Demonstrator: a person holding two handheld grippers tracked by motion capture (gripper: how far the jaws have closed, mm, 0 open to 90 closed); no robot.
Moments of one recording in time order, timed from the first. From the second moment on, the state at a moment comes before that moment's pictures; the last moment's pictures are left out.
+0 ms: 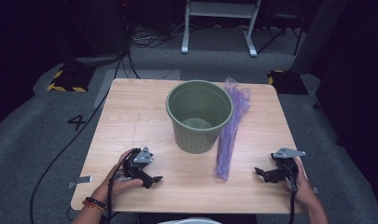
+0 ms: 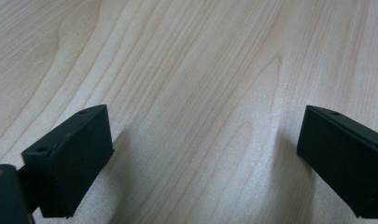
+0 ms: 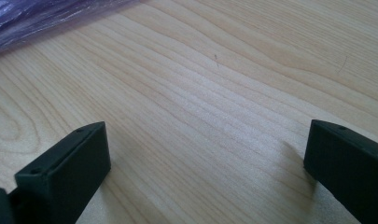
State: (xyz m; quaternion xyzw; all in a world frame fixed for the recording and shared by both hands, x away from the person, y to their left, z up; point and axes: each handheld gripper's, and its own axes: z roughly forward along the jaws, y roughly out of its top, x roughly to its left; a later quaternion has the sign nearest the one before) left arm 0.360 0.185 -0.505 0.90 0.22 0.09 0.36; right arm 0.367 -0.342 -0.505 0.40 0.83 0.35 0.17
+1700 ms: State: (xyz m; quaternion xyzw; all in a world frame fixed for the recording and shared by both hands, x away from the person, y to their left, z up) left arm 0.356 0.188 -0.505 0.89 0.26 0.10 0.36; right arm 0.360 -0.223 -0.490 0.20 0.87 0.43 0.13
